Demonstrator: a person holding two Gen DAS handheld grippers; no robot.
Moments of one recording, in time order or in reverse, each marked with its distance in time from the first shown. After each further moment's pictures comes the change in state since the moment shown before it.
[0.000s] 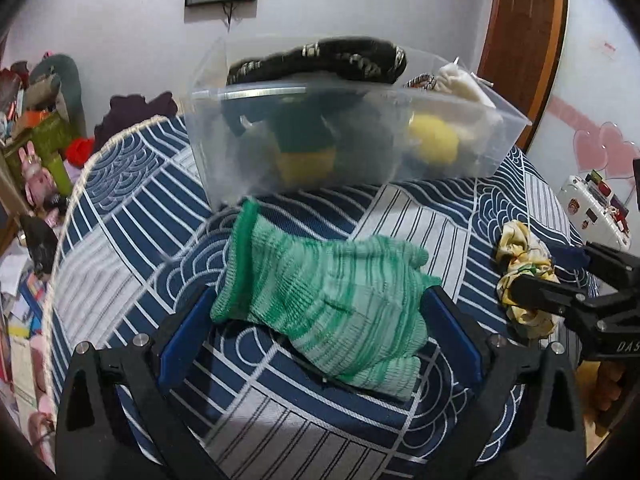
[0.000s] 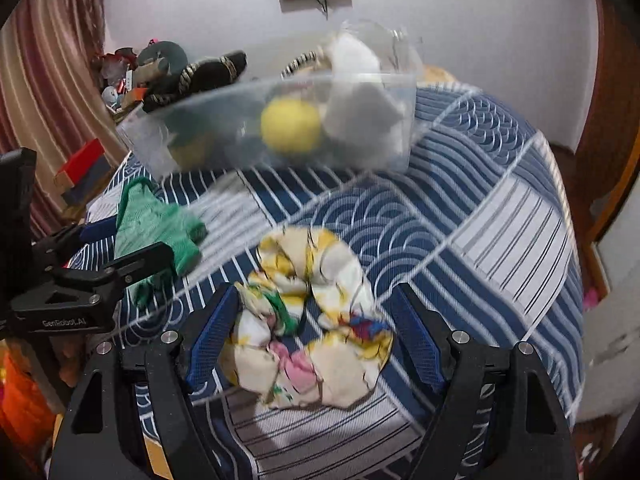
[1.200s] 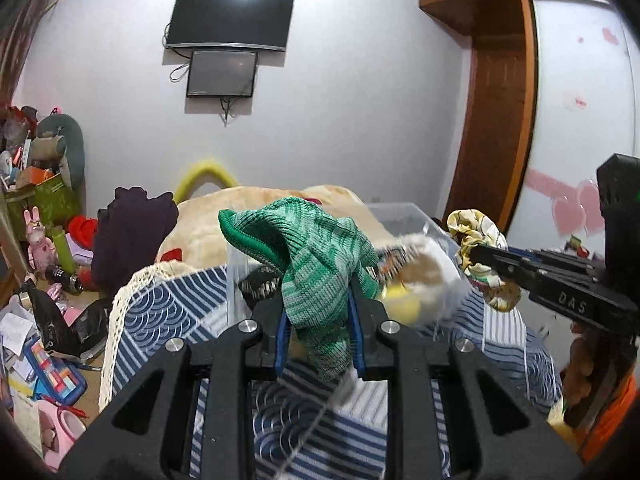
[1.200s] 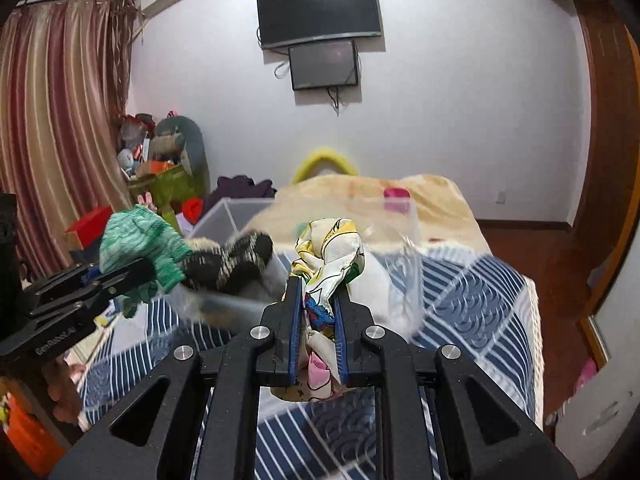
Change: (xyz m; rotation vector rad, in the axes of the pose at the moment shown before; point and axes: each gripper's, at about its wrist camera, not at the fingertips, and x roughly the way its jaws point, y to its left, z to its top) left arm -0.077 0.010 0.074 0.010 -0.347 -0.043; right arm -0.045 0.024 0.077 -0.064 -0.340 -0.003
